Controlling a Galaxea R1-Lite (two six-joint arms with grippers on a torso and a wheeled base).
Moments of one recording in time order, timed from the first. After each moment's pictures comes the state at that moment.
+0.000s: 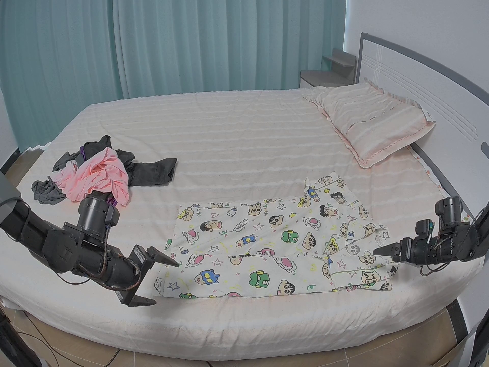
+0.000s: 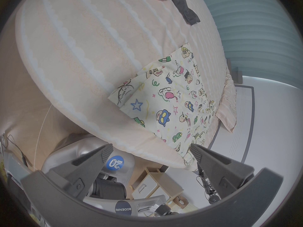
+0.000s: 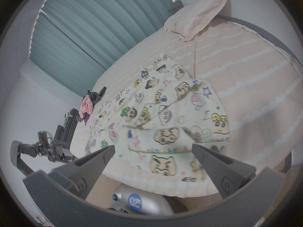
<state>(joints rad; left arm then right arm) -0.20 1.83 -0.68 -0.14 -0.46 -1.11 -0.11 1.95 -0.57 -0.52 0.53 0.20</state>
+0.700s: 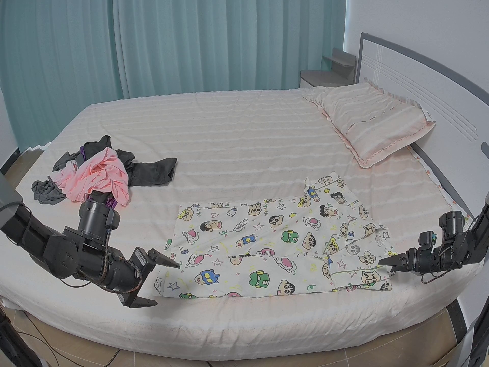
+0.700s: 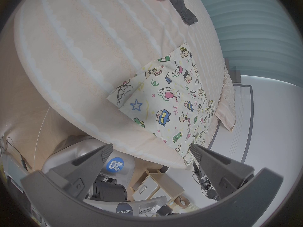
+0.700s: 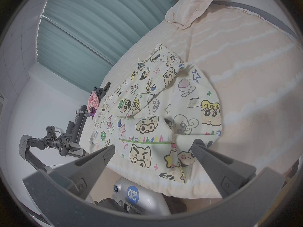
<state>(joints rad) -0.20 1.84 -0.64 -0.20 -0.45 -1.11 -0.25 2.10 -0.58 -0.53 0.74 0.05</state>
